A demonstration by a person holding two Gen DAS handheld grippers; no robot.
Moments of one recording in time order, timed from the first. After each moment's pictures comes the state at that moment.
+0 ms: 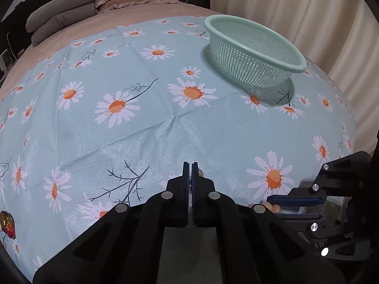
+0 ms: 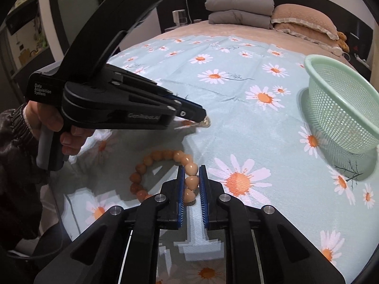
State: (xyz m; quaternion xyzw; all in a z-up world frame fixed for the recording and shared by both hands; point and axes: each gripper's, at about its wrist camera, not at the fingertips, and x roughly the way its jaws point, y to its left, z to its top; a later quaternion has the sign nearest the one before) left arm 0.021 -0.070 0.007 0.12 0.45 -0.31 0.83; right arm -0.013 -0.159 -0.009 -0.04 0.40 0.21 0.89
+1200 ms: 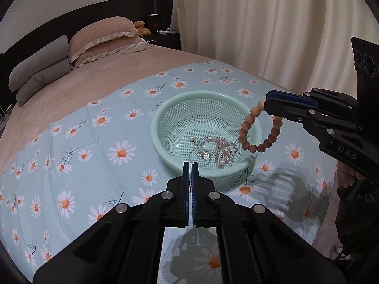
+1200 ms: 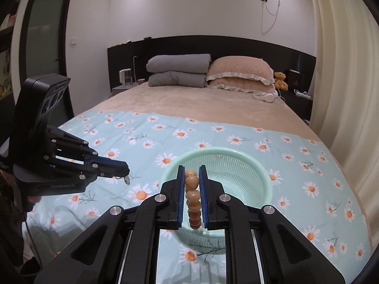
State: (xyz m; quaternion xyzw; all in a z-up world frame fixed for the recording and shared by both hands) left arm 0.042 -0.169 0.121 0.15 0.35 -0.38 0.84; right arm 0.025 -0.309 0.126 -0.03 0.24 0.06 0.97
